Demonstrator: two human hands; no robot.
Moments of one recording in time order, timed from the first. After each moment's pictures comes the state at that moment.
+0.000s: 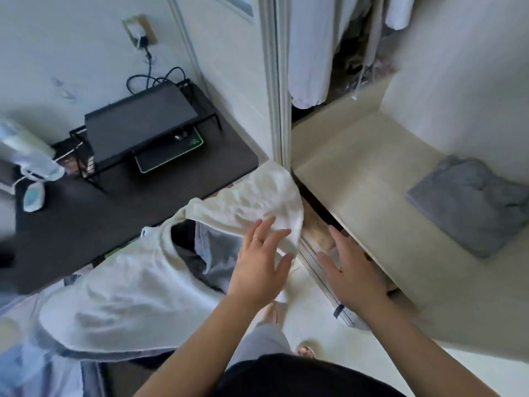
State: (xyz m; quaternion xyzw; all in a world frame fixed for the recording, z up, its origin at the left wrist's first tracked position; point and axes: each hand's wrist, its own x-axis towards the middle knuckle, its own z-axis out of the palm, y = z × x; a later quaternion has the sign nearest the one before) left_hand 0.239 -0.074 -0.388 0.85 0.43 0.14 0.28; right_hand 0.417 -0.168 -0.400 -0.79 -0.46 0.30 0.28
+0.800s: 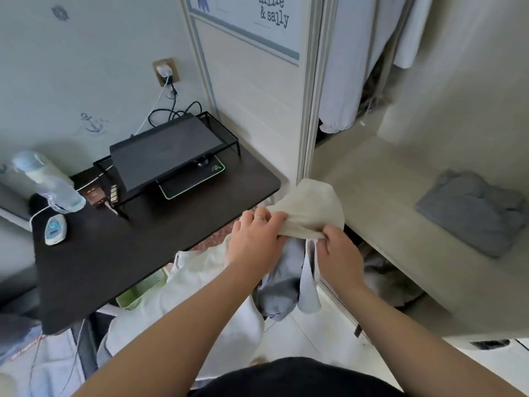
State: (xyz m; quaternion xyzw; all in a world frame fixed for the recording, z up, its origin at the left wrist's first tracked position) left_hand 0.154 0.034 -0.362 0.91 0.40 0.09 0.03; right_hand 0.308 -0.076 -0.401 -0.85 -0.43 0.08 0.28
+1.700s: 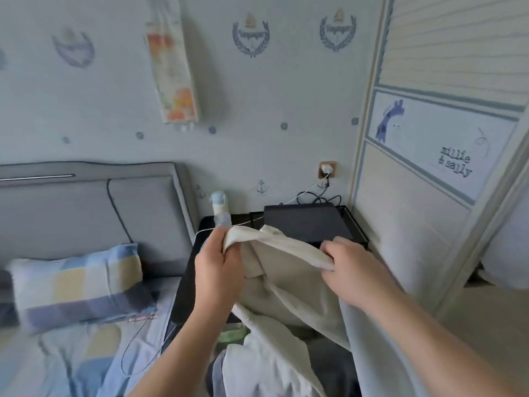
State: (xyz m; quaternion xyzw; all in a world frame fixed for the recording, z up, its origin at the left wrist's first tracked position) left_hand -0.074 0.051 -0.191 0.54 0.58 0.59 0.16; right_hand 0.161 0.058 -0.174 -0.61 -0.76 0.09 0.20
